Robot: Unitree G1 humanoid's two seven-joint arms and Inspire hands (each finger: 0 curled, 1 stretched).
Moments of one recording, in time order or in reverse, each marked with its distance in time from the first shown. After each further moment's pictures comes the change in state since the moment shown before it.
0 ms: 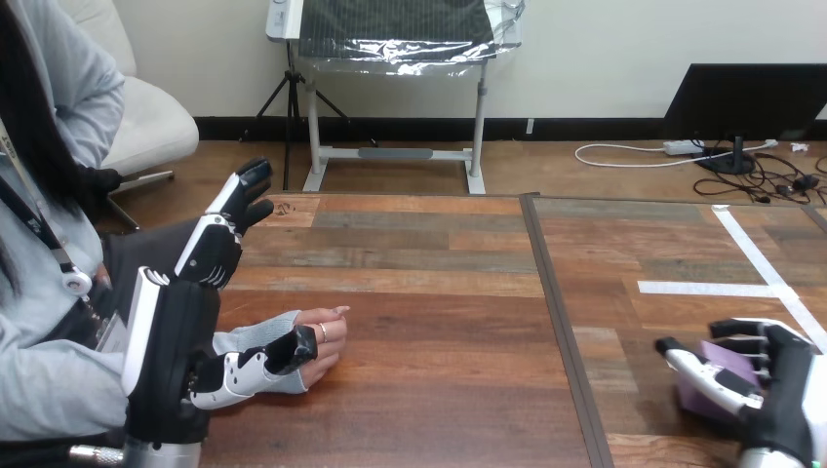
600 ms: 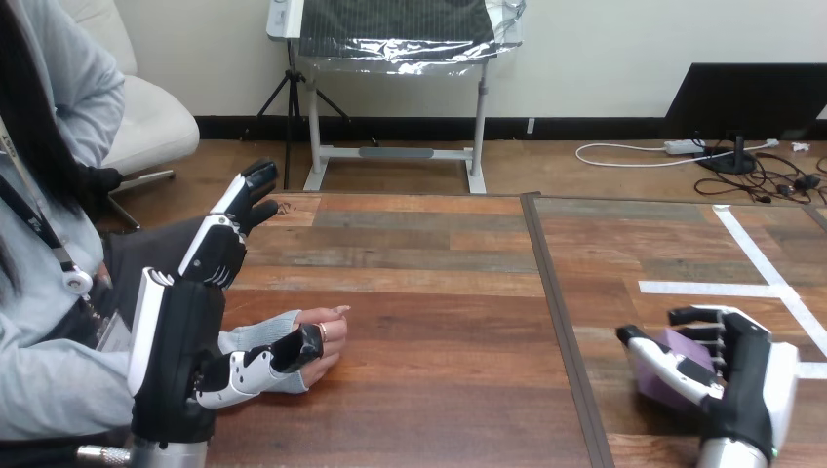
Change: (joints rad) left arm -0.012 -0.020 0.003 0.022 0.010 -0.015 0.012; right arm -0.022 0.065 0.008 0.005 0.004 -0.057 0.009
